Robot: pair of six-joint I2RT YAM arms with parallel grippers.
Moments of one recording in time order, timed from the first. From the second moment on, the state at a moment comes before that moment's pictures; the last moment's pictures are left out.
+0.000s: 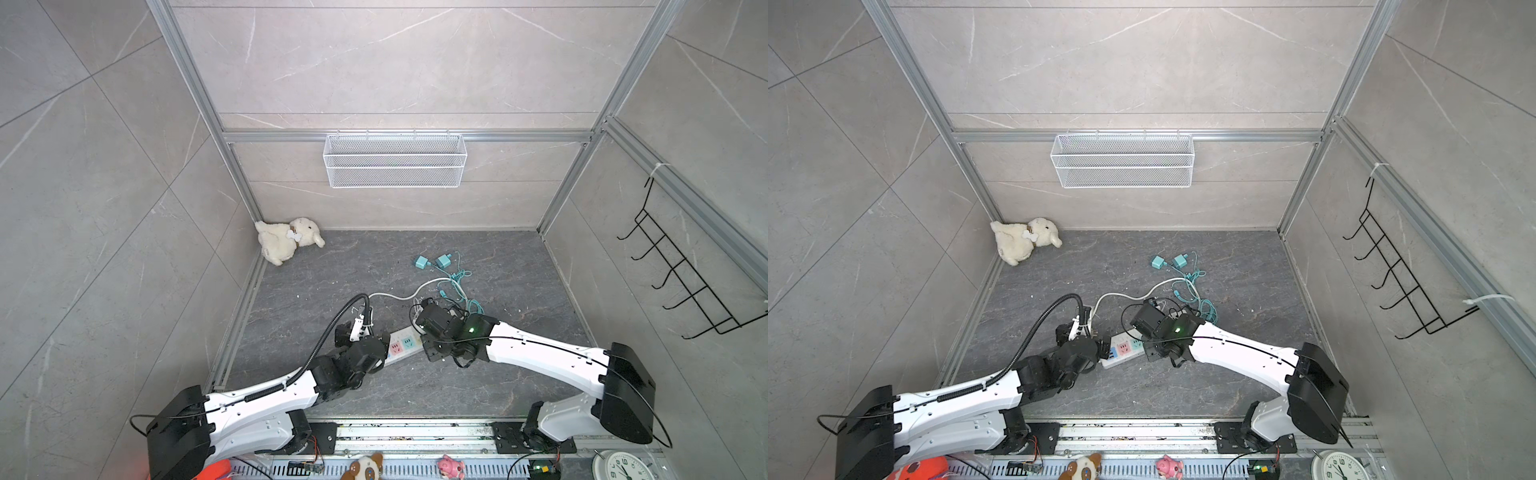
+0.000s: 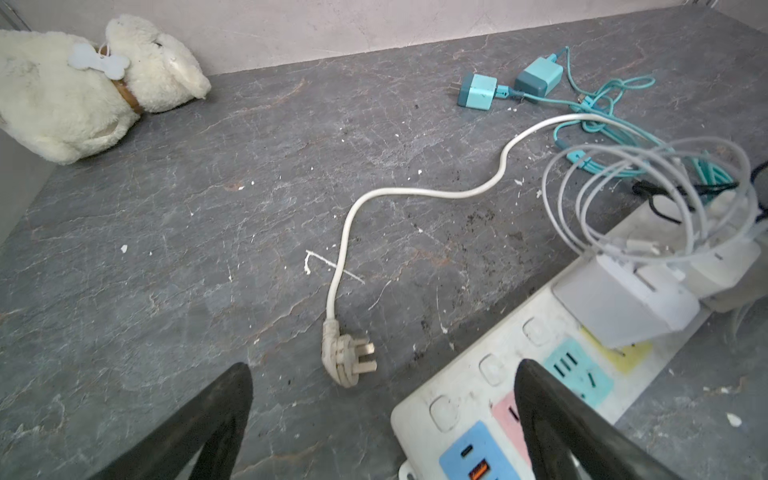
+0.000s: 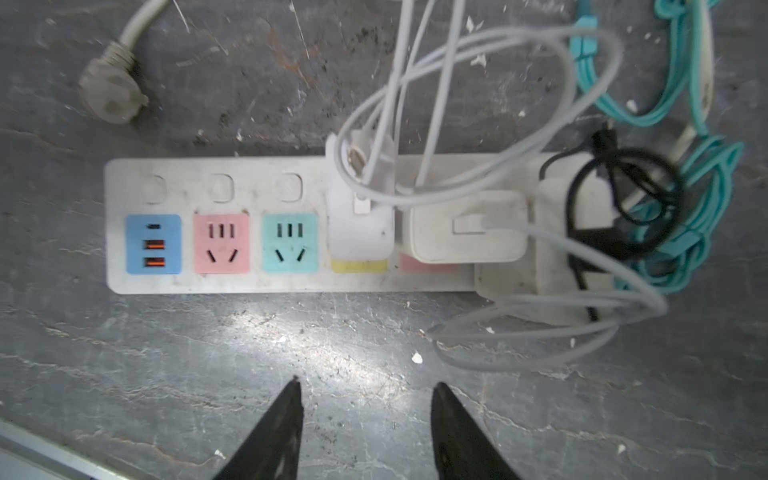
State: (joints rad) left arm -1.01 1.08 0.55 -0.13 -0.70 -0.42; right arm 0.97 1.43 1.08 -0.79 0.25 0.52
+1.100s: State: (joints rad) left arm -0.47 2.32 1.99 -0.36 0.18 -0.10; right arm 0.35 1.86 1.53 -0.68 -0.02 0.42
